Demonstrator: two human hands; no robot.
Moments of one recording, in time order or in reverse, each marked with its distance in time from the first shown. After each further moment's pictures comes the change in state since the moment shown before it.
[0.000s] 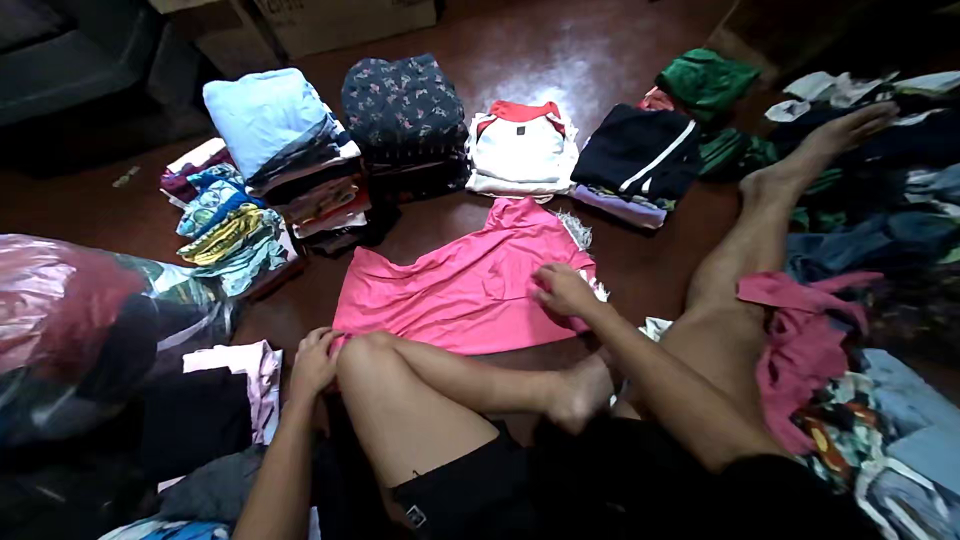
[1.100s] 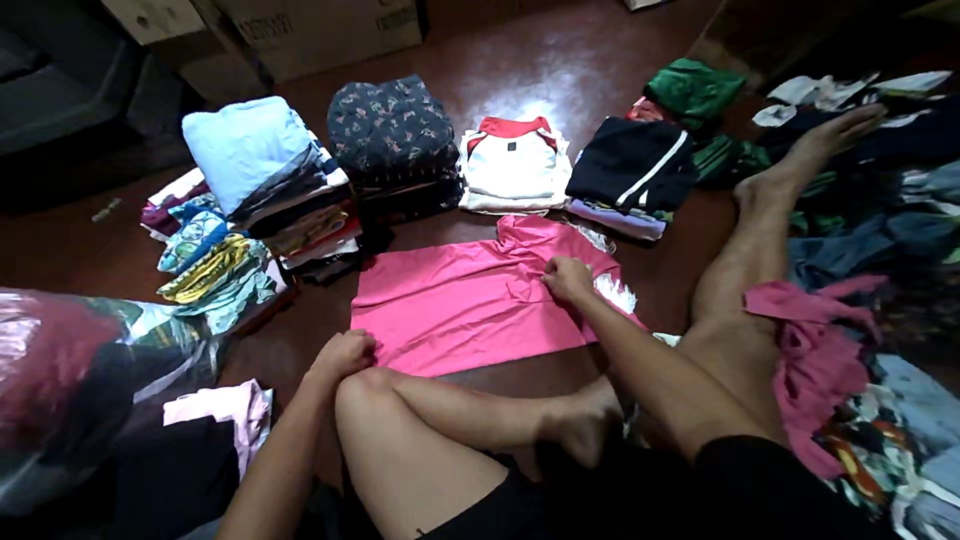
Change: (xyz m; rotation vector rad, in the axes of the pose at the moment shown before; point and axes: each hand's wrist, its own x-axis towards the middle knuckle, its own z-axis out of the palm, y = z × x) left_hand 0.112 0.058 -0.005 0.397 -0.568 0.354; right_hand 0.058 0.022 -0.015 0.071 0.219 0.350
